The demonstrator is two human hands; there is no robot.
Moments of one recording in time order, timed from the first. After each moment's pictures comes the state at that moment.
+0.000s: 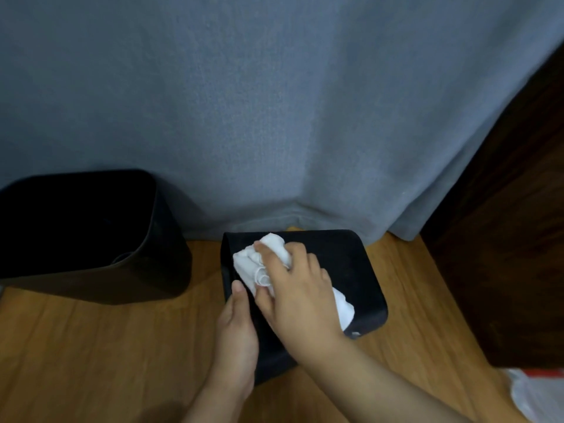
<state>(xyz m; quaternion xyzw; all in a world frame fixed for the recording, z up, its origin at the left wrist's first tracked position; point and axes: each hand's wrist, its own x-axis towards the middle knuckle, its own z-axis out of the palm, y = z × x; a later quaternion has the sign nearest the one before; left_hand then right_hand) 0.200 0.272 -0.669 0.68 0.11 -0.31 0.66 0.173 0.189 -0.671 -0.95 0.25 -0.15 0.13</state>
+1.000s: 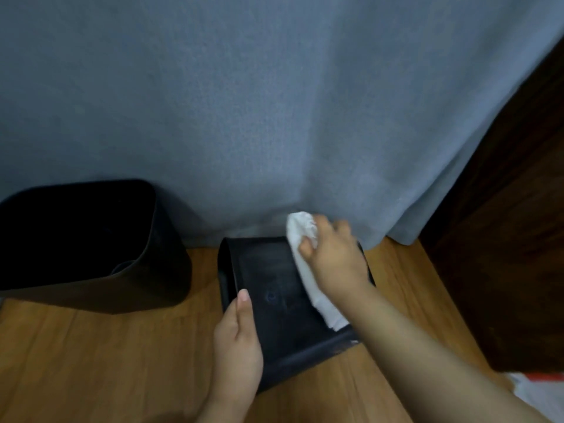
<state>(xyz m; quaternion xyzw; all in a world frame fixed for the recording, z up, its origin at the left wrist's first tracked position) 0.197 0.275 -0.663 0.76 0.02 -0.23 0.60 0.193 0.109 -0.660 -0.89 0.39 -0.06 0.24</state>
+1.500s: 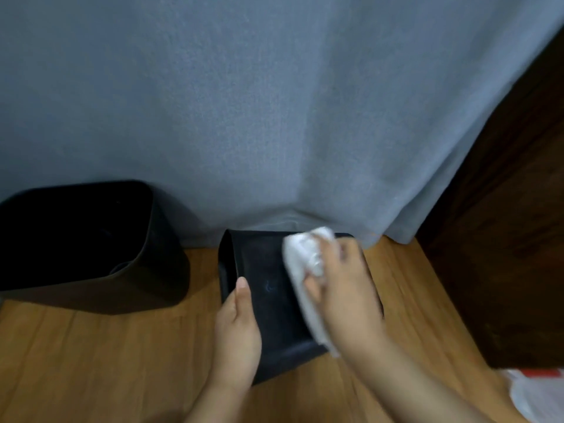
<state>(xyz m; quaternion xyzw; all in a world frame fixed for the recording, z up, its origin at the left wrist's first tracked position) 0.207 0.268 -0.670 0.76 0.01 -0.23 0.61 0.142 0.145 -0.650 -0.90 0.31 -0.17 0.24</state>
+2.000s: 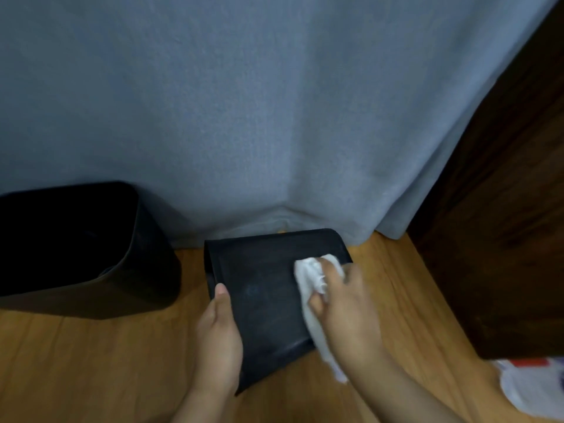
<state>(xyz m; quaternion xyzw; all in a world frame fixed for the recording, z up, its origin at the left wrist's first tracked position) 0.209 0.270 -0.673 0.73 0.10 -0.25 0.62 0.117 0.143 -0.693 -0.89 0.38 -0.11 0.21</state>
